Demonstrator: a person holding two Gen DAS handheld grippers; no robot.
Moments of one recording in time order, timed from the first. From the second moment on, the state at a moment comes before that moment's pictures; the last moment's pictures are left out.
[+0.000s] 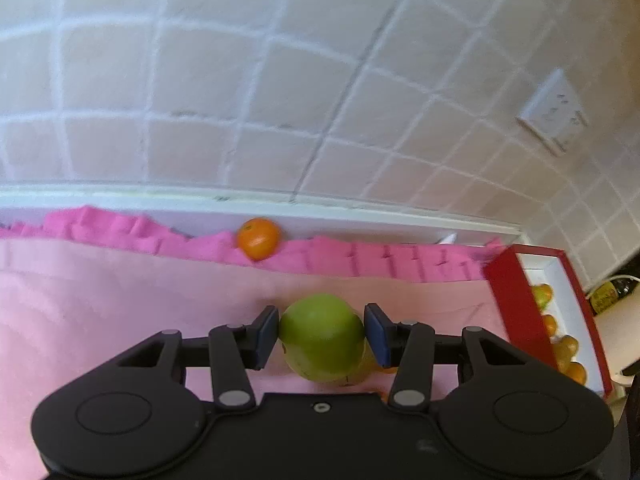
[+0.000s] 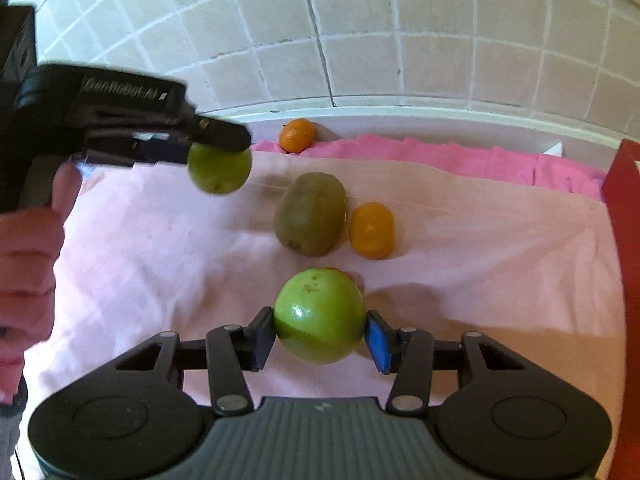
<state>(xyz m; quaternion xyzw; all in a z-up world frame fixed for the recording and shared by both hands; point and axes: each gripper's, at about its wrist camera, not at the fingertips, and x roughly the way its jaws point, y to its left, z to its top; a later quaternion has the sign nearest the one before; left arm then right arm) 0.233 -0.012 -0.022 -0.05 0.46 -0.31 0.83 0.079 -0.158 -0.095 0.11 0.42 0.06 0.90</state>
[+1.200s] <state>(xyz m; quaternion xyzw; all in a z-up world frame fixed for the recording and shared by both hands) 0.146 -0.383 0.005 0.10 0.44 -0.55 0.70 -0.050 -0.425 -0.113 0.33 0.46 -0.11 0.82</state>
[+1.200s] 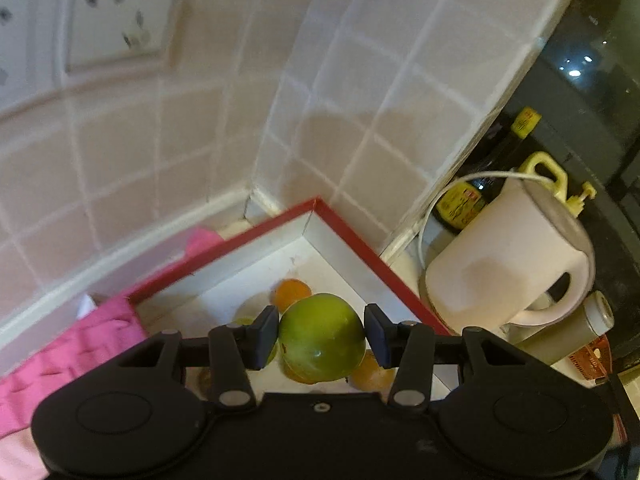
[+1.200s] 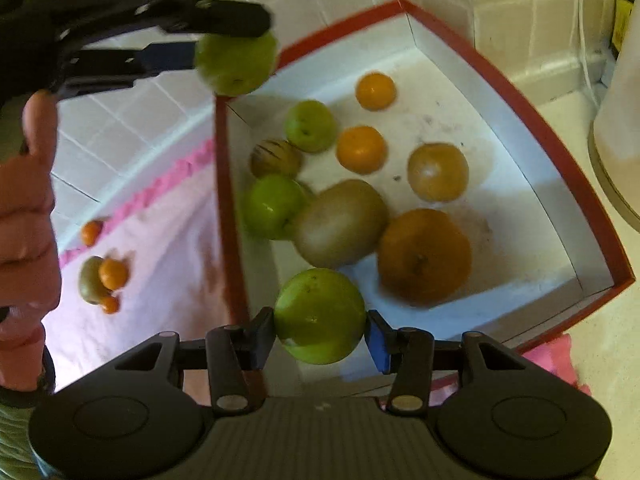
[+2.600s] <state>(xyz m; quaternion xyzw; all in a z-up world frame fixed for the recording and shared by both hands) 0.123 -0.436 -0.024 0.13 0.45 -0.56 0.69 -0.054 -0.418 -0.083 0.29 0.45 -0.15 0.83</state>
